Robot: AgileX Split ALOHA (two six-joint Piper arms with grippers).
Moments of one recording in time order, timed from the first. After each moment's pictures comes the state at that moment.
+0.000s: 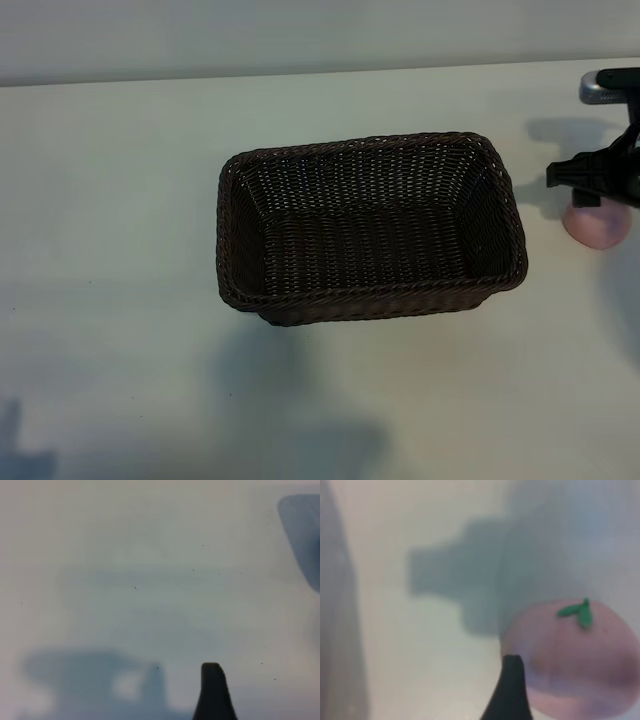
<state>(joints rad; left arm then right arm) -0.01 -0.01 -0.50 0.00 1.09 -0.05 -0.02 1.80 -0.99 -0.15 0.44 0.30</state>
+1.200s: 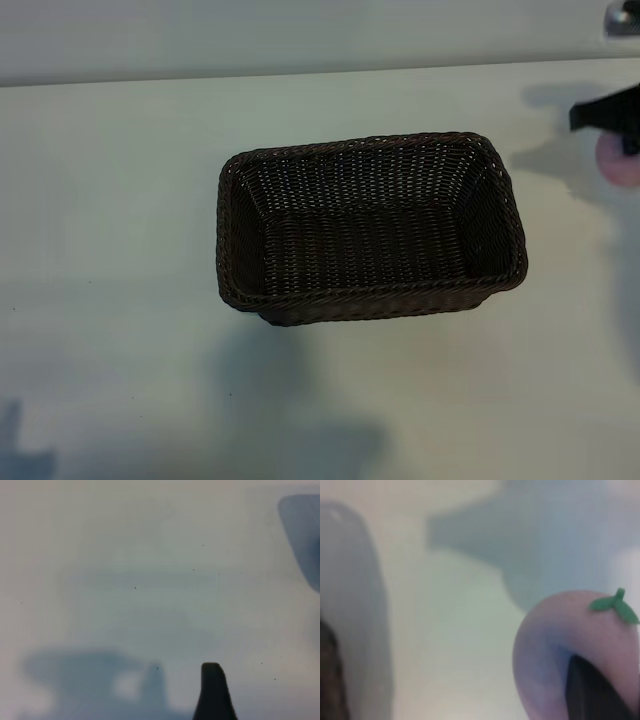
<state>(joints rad) -0.01 -0.01 -0.50 0.00 1.09 -0.05 -0.02 1.63 -1.17 -0.11 0.71 0.22</state>
